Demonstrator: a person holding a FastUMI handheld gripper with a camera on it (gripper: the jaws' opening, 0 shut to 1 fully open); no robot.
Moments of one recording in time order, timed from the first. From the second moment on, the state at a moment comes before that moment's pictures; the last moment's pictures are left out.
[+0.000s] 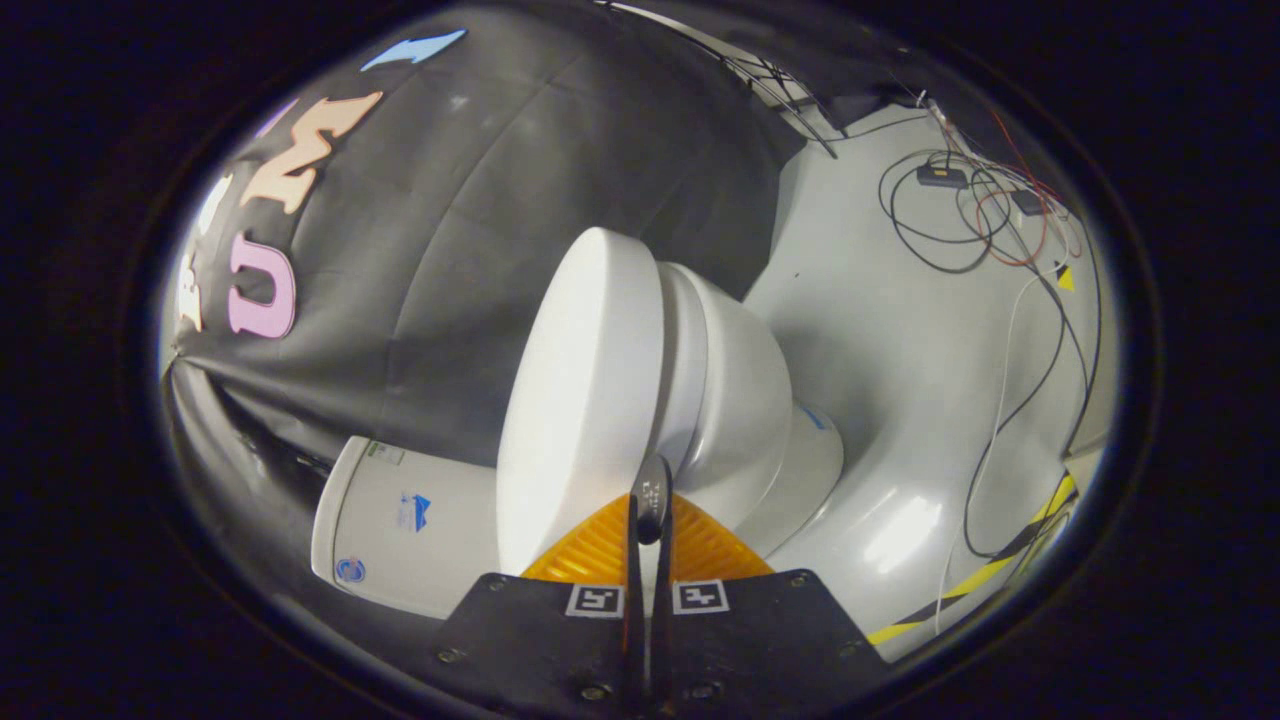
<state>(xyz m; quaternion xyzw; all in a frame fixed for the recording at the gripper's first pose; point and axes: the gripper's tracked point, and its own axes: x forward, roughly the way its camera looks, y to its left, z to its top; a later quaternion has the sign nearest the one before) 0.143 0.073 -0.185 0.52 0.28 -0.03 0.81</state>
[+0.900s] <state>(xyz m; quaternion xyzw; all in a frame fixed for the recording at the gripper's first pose) 0.144 0.074 -0.160 0.51 0.26 -0.05 0.82</state>
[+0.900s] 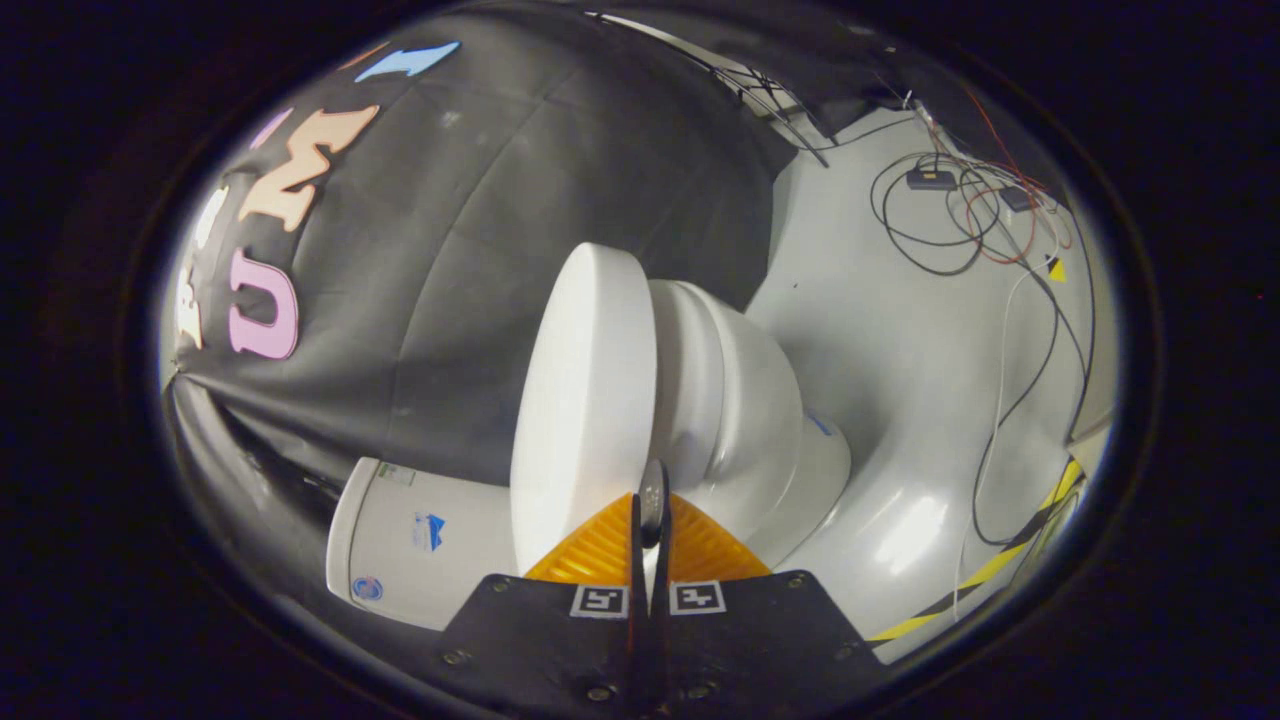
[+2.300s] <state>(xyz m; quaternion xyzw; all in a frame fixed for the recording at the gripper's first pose) 0.137 0.118 -0.060 0.36 0.18 0.01 0.92</state>
